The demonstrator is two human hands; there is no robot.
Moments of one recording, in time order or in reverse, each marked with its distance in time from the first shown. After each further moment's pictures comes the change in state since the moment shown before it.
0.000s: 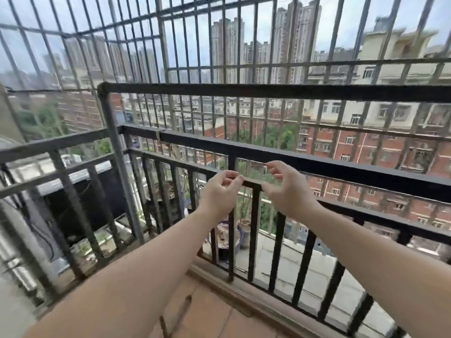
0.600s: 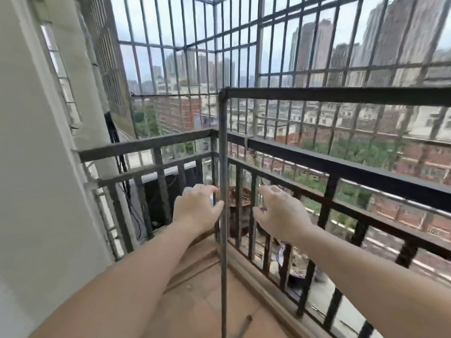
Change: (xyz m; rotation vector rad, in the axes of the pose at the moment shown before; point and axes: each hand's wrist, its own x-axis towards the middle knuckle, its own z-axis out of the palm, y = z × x) left_hand 0.024 -0.130 -0.260 0.994 0.294 -0.121; right_hand 0.063 -0.145 0.227 -0.220 -0.232 -0.414
